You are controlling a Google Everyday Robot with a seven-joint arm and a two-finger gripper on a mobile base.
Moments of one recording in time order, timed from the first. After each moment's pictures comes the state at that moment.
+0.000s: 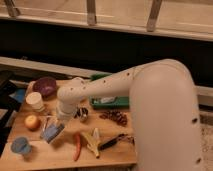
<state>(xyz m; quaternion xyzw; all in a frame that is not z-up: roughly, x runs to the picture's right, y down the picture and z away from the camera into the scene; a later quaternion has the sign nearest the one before) -0.208 0.154 0.746 -0.41 0.03 0.55 0.73</state>
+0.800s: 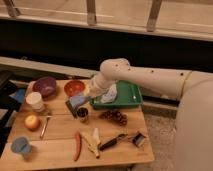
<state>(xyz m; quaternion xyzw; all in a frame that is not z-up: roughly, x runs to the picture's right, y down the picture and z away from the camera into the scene) -0.063 0.022 0.775 -0.35 -0.03 0.67 0.66</state>
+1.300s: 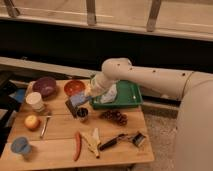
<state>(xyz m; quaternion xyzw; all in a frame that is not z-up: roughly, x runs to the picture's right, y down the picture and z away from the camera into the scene) -0.065 0.025 0.777 -0.35 -0.03 0.67 0.65</state>
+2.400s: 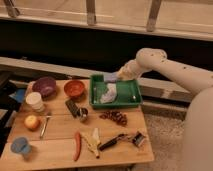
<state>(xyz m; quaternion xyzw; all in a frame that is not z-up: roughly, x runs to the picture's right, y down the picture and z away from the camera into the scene) 0.144 -0.075 0.826 -0.21 -0.01 0.83 0.51</state>
